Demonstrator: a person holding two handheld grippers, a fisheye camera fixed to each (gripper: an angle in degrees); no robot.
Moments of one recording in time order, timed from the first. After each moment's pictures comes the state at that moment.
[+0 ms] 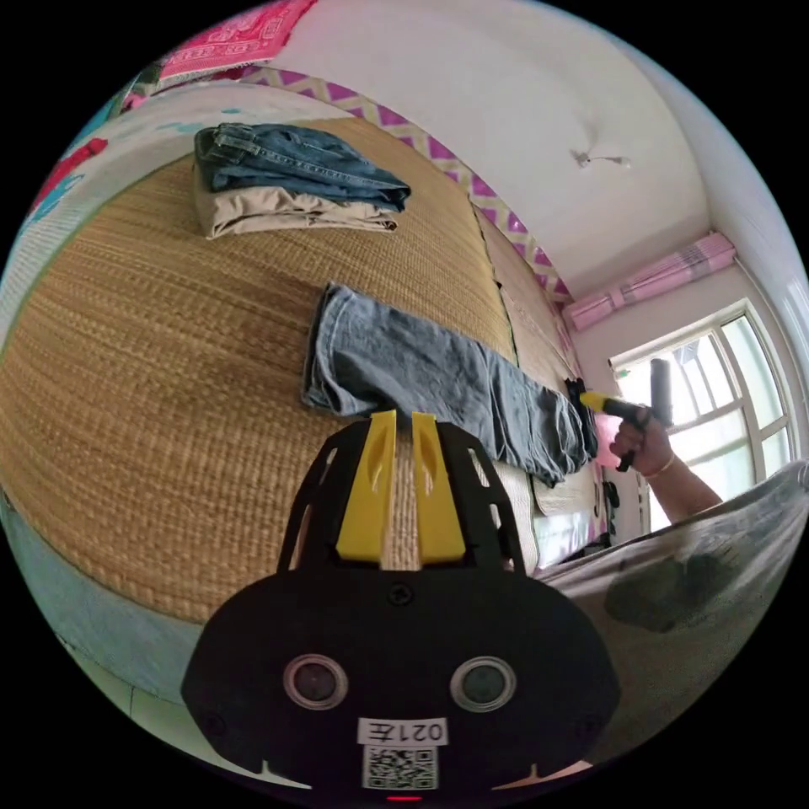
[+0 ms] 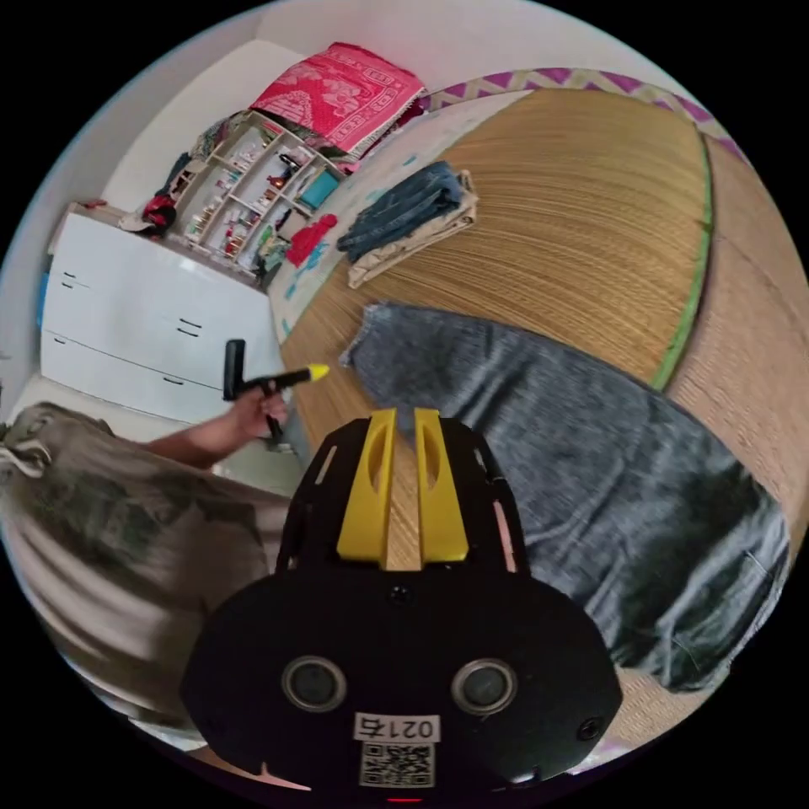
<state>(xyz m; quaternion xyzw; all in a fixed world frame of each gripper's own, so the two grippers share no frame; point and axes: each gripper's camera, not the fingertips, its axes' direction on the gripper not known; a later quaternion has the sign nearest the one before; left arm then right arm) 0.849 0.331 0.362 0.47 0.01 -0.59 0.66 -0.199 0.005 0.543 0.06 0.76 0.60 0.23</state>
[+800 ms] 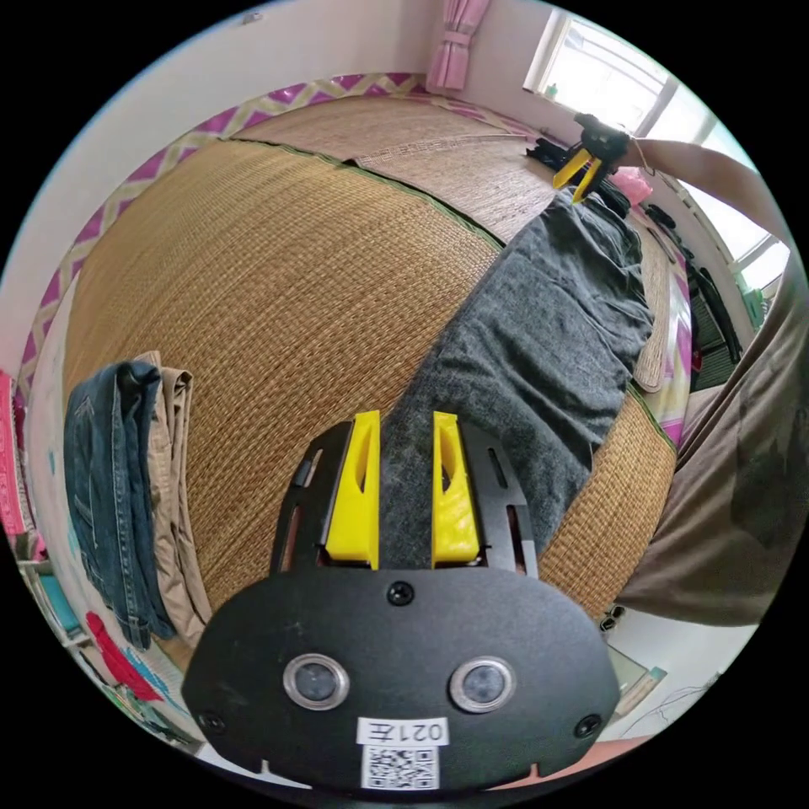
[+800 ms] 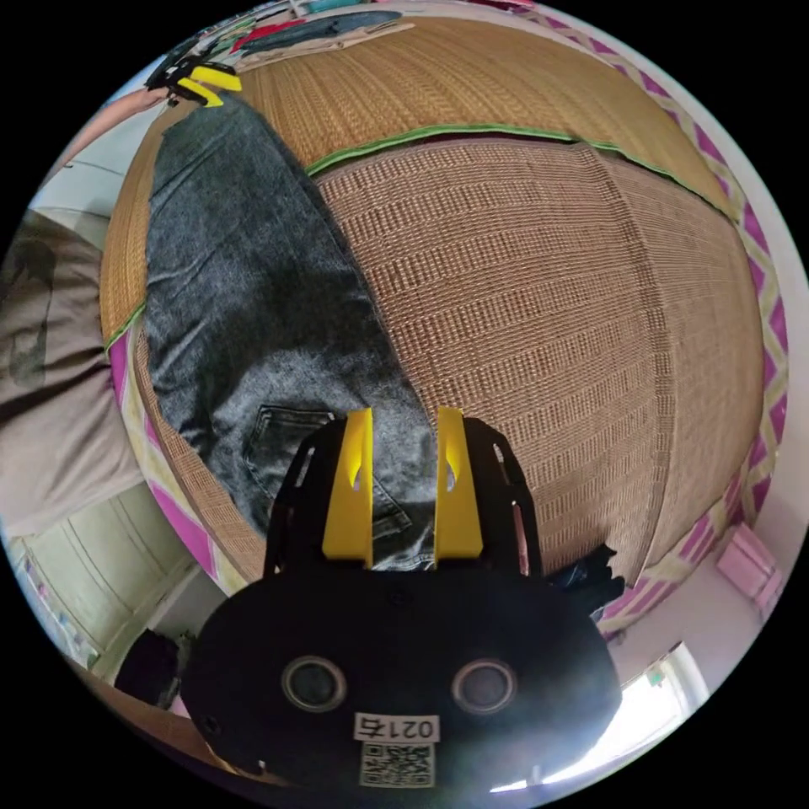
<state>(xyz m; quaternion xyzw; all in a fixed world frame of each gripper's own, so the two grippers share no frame) 0.635 -0.031 0.287 0.18 -0.13 -0.28 0.93 -0.438 -0.052 0.491 -0.30 0.59 0.73 0.15</state>
